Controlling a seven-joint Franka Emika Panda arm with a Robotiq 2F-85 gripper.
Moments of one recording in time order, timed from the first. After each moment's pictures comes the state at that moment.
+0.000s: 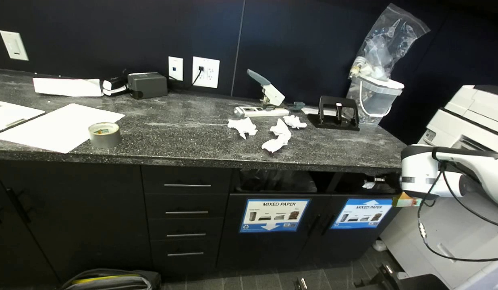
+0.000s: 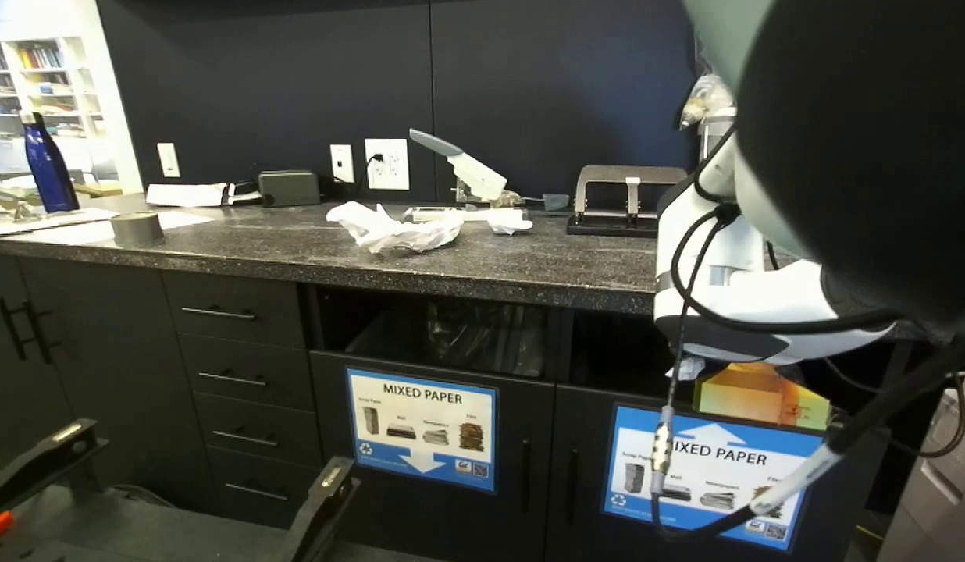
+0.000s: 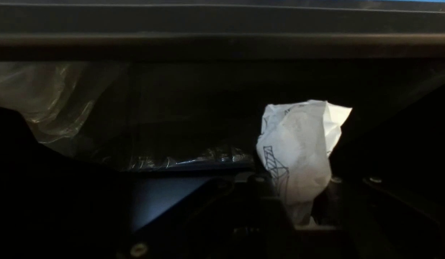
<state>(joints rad) -1.36 1.49 0.90 -1.46 0.21 3.08 -1.60</state>
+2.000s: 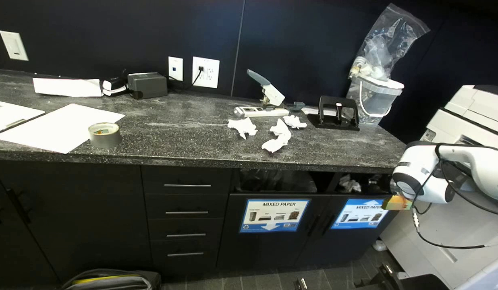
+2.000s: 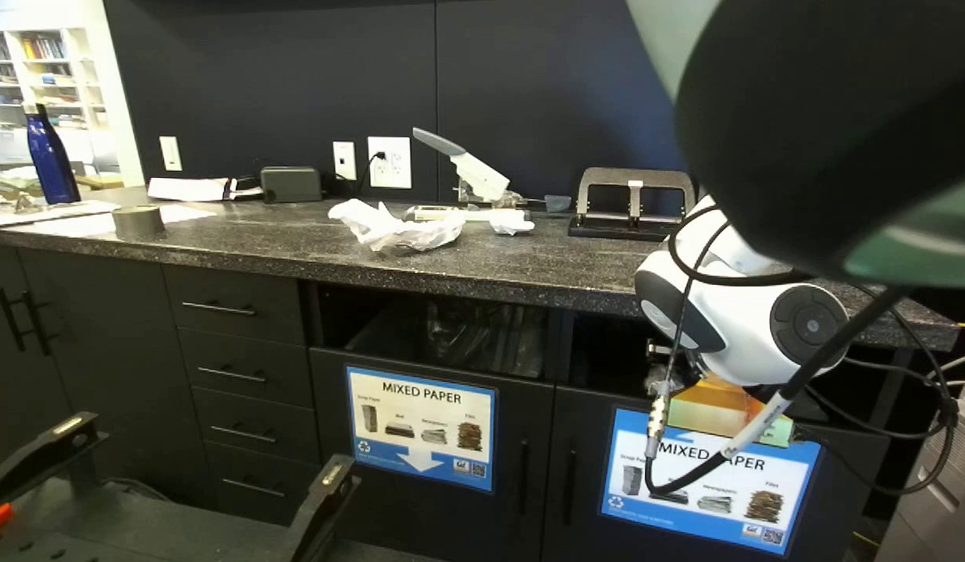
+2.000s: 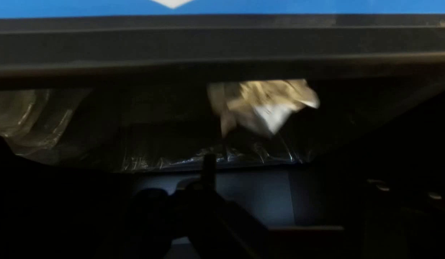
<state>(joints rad) -1.28 1.48 0.90 -1.40 0.87 3.09 -2.18</state>
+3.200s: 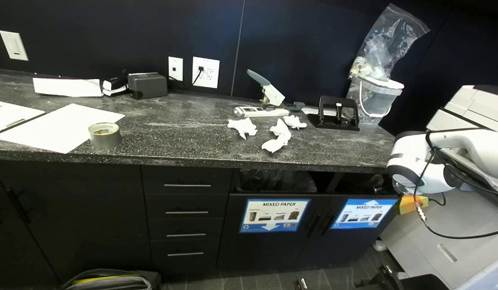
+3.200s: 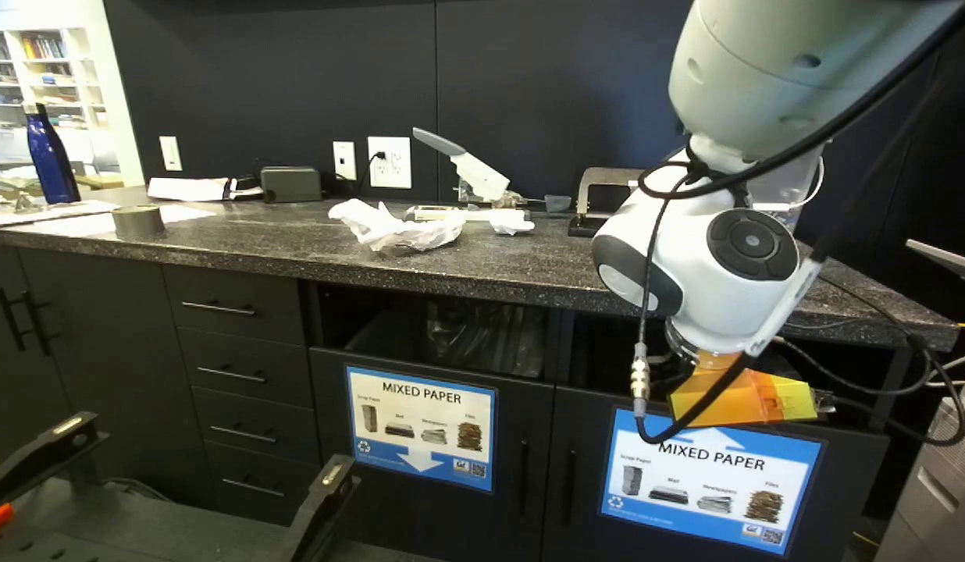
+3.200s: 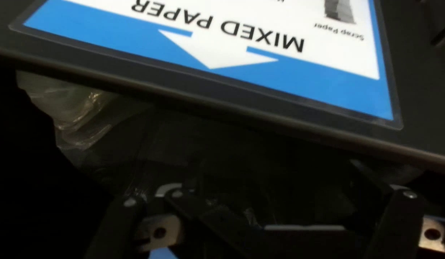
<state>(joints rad) -1.22 1.28 0.80 -1.62 1.00 3.39 -2.36</state>
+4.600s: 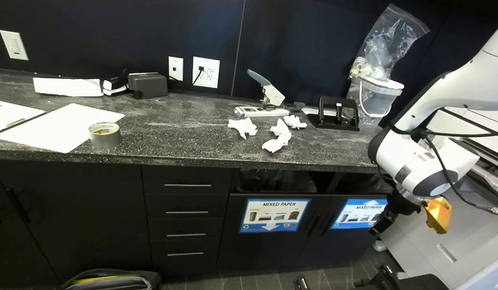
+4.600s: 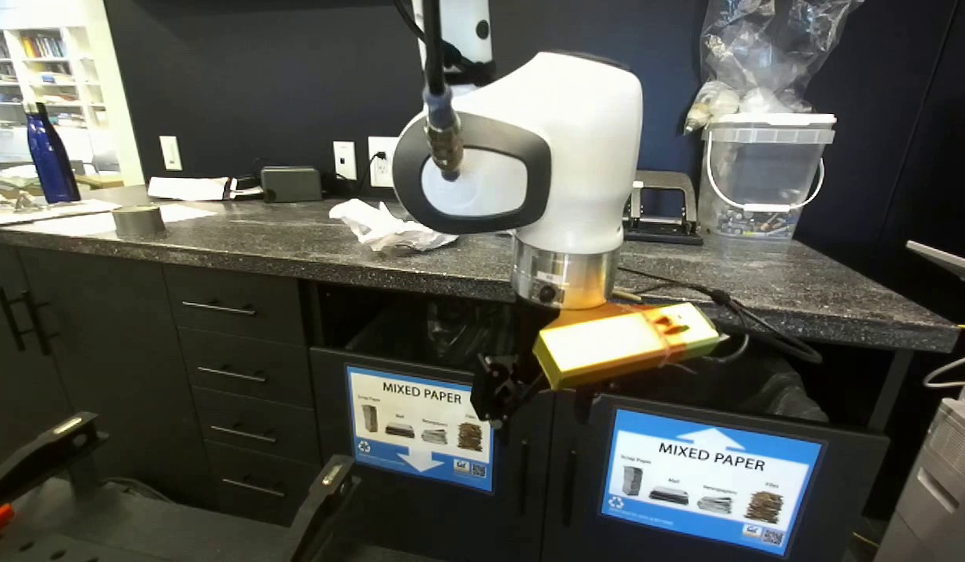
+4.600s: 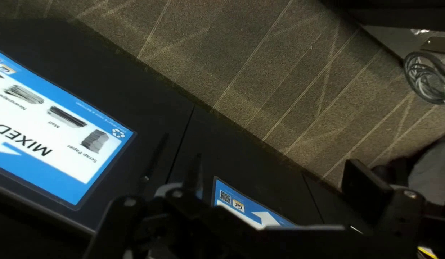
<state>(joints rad) -0.33 0.47 -0.09 -2.50 0.94 3.01 -1.94</state>
